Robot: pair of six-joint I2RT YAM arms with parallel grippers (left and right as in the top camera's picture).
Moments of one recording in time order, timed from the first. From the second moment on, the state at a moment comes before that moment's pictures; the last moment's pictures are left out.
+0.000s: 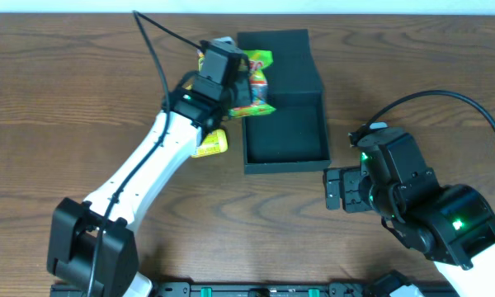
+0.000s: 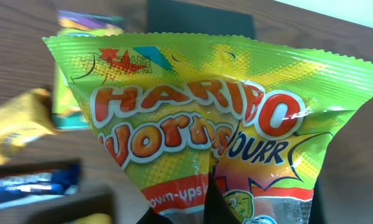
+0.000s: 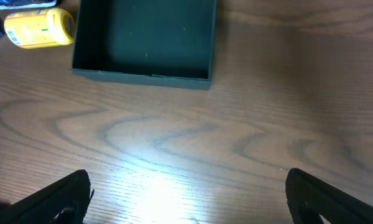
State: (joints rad) left arm -0.49 1.70 1.38 -0.47 -0.05 -0.56; right arm 0.52 1.04 1.26 -1.29 0.12 0.37
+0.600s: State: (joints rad) left arm -0.63 1.85 1.38 -0.39 0.01 -0.67; right arm 0.52 1.04 1.26 -1.29 0.12 0.37
